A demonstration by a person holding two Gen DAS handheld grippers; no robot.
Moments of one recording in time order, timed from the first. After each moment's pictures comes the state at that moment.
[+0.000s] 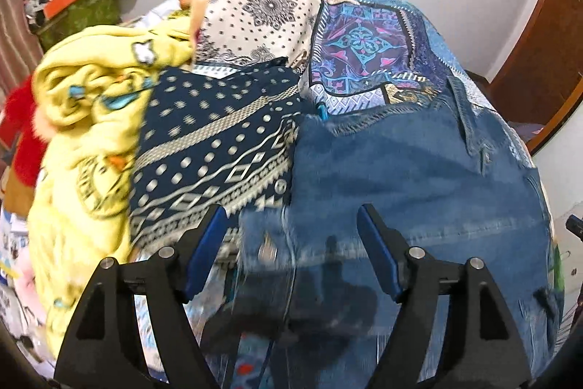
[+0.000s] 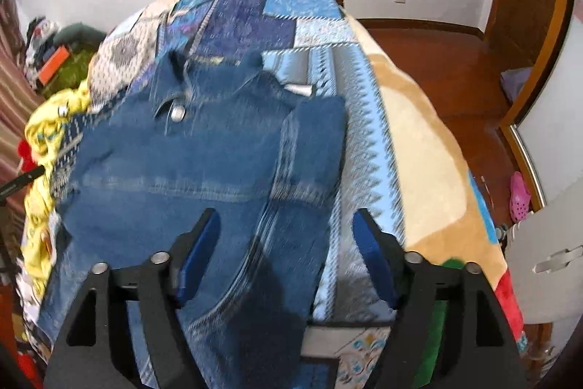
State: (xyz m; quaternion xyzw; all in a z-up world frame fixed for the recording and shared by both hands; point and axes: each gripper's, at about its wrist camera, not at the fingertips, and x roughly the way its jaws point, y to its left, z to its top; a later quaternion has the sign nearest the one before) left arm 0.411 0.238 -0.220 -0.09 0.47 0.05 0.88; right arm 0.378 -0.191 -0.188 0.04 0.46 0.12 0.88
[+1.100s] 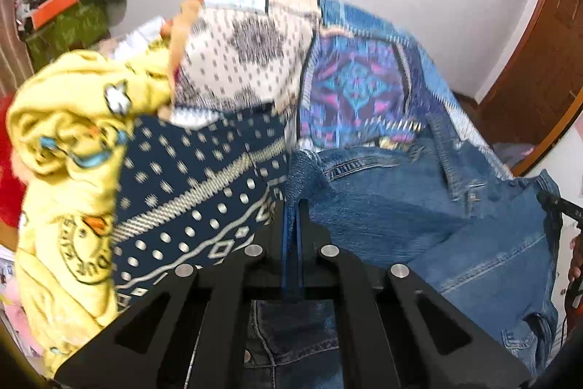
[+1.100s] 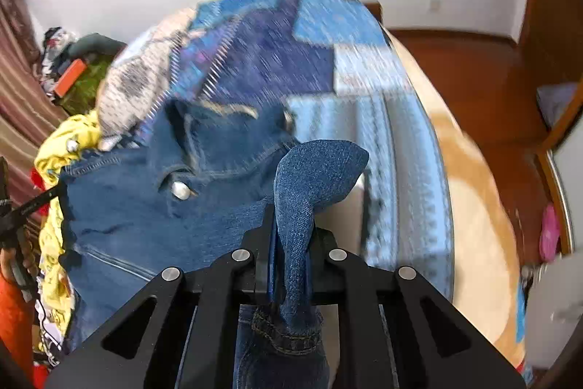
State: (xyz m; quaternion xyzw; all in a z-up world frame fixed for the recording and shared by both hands) left arm 0.452 0.252 -0.191 -0.11 0.42 0.04 0.90; right arm 0.476 -0.130 -0.157 0.04 0.44 0.20 0.87
